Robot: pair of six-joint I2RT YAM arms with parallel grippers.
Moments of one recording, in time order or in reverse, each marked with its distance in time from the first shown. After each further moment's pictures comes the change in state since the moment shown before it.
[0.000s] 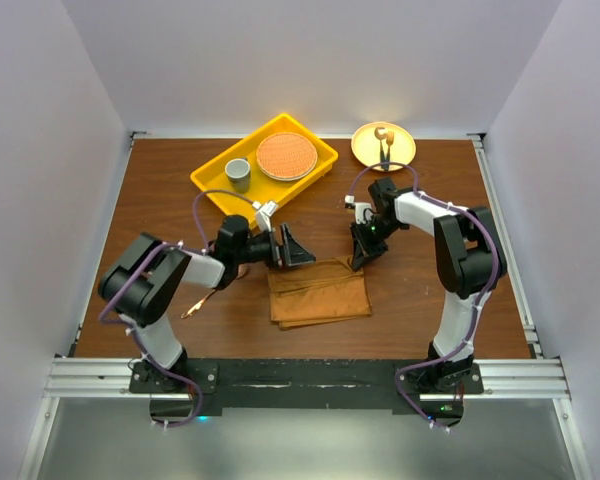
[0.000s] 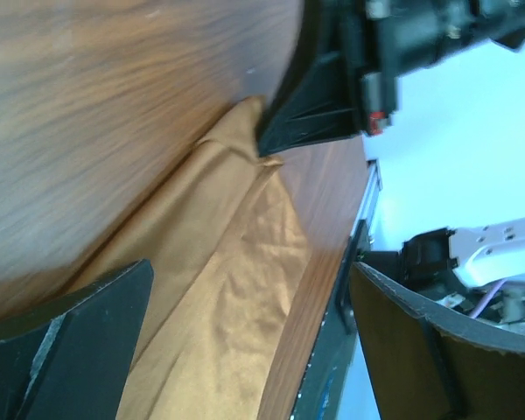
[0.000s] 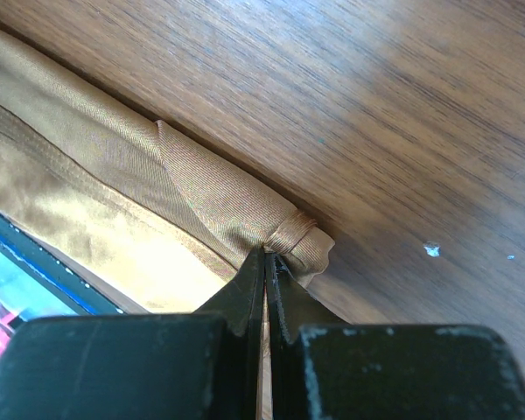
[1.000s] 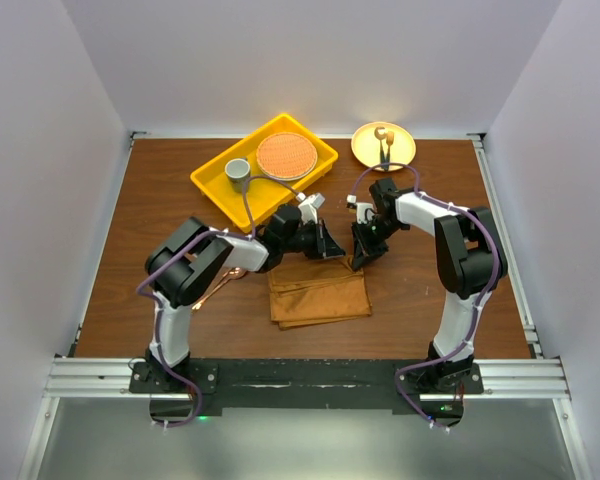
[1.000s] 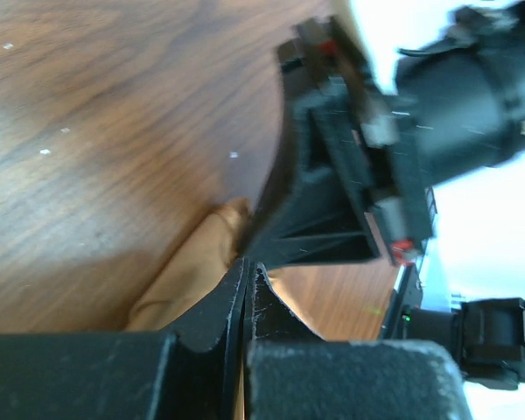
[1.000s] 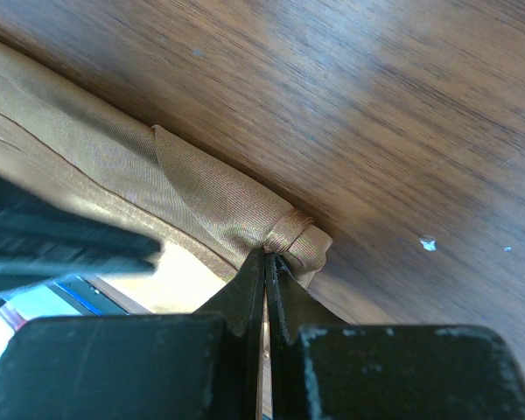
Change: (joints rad) left arm -0.220 0.220 0.414 -0.245 -0.234 0.083; right arm -0.005 -0.006 -0.010 0.011 -0.001 0.043
